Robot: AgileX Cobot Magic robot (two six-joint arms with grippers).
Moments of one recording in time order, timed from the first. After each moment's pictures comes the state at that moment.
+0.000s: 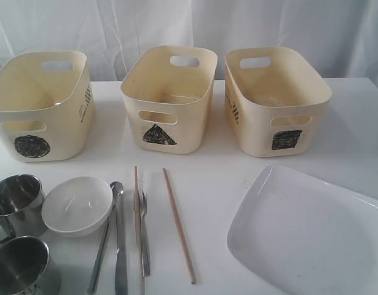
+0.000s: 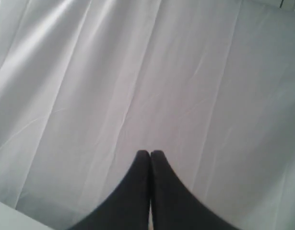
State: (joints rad) left arm 0.00 0.11 -0.19 -0.62 -0.39 0.21; right arm -0.12 0.00 0.00 0.01 0.37 0.10
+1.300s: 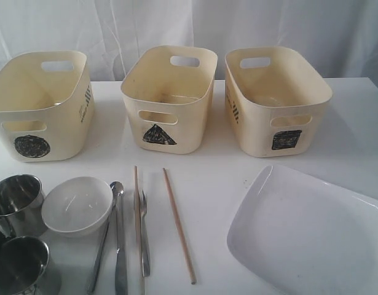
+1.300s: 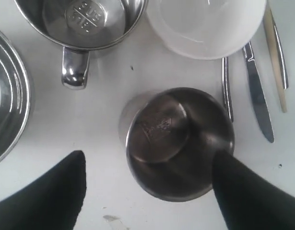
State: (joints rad) left arm 0.00 1.00 -0.59 -0.39 0.96 0.33; right arm -0.12 0.00 0.00 0.01 0.37 0.11
